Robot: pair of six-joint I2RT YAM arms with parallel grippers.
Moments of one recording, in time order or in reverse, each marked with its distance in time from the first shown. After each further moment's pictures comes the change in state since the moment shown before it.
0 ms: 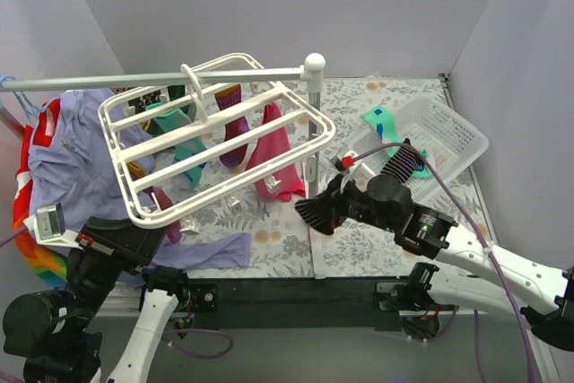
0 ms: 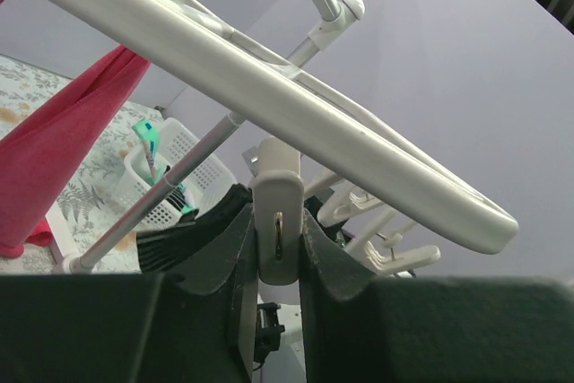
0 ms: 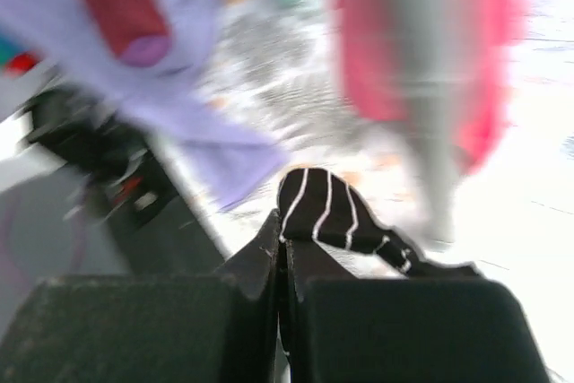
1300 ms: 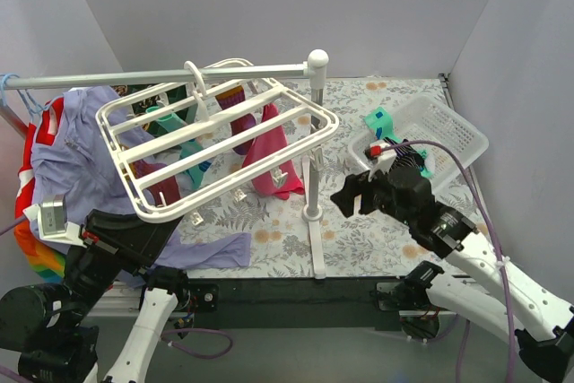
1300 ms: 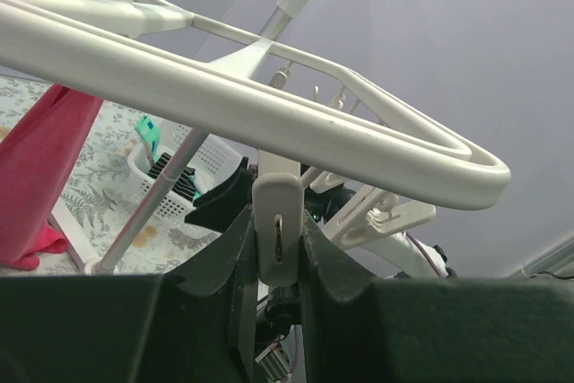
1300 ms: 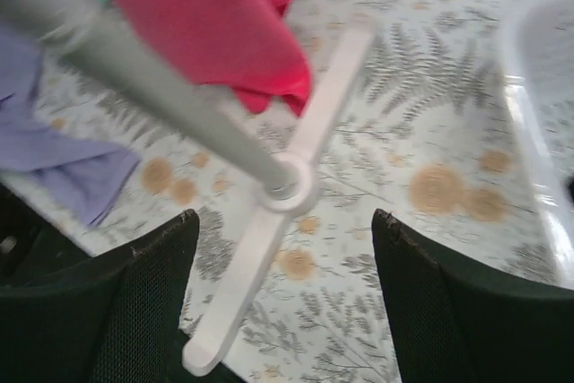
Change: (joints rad) left arm 0.001 0.062 0.051 0.023 0.125 0.132; right arm -0.409 -0.058 0.037 -0.296 0.108 -0.106
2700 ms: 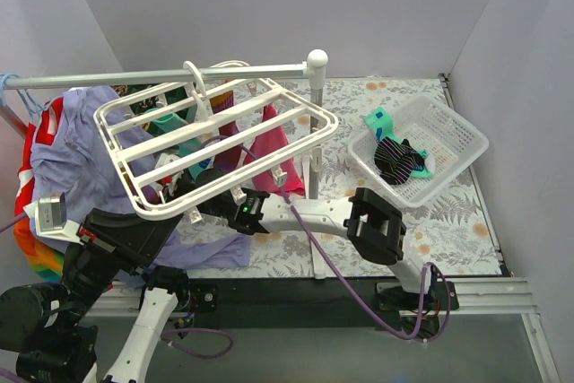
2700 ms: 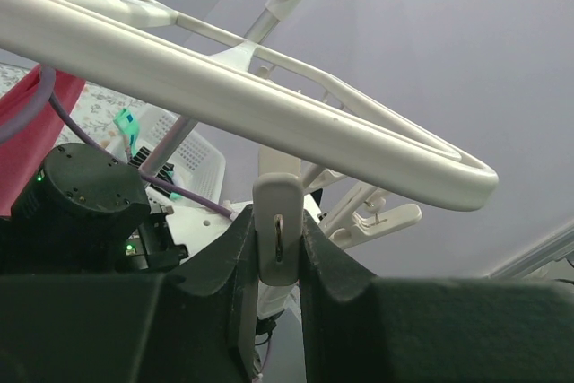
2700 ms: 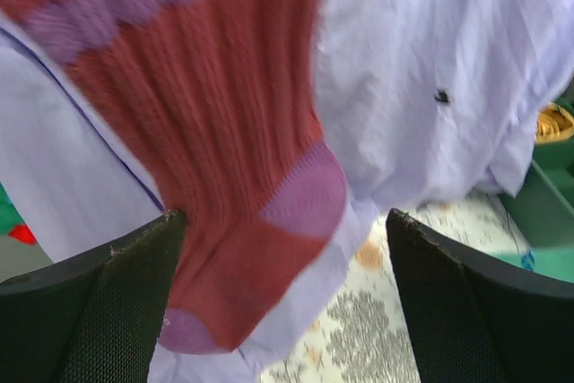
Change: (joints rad) left arm 0.006 0.019 0.027 -0.006 0.010 -0.077; right arm 0.678 1.324 0.949 0.852 -0.035 -0.272
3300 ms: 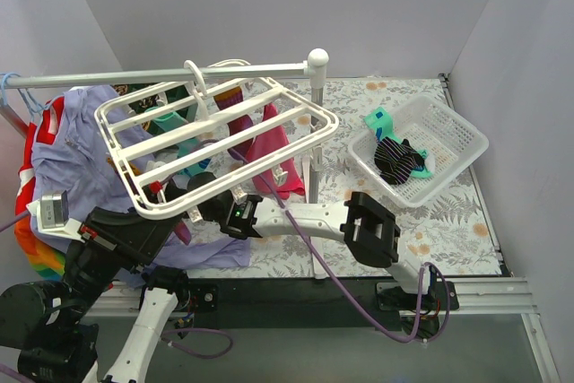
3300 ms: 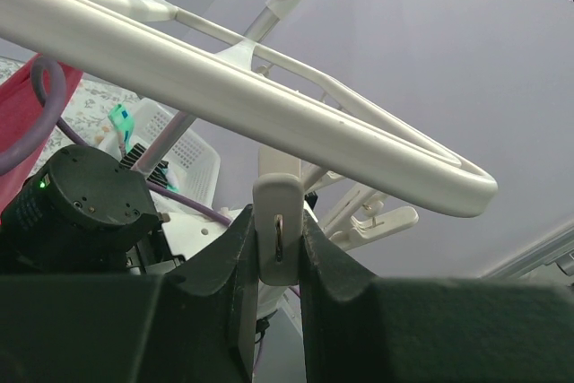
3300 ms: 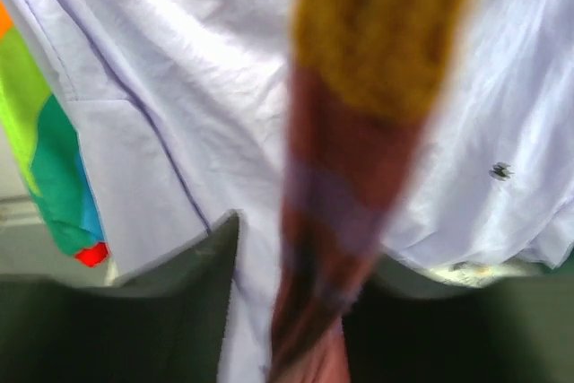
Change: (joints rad) left arm 0.000 0.000 -0.012 0.008 0.002 -0.029; right arm 0.038 0.052 0.117 0.019 -0.074 -0.039
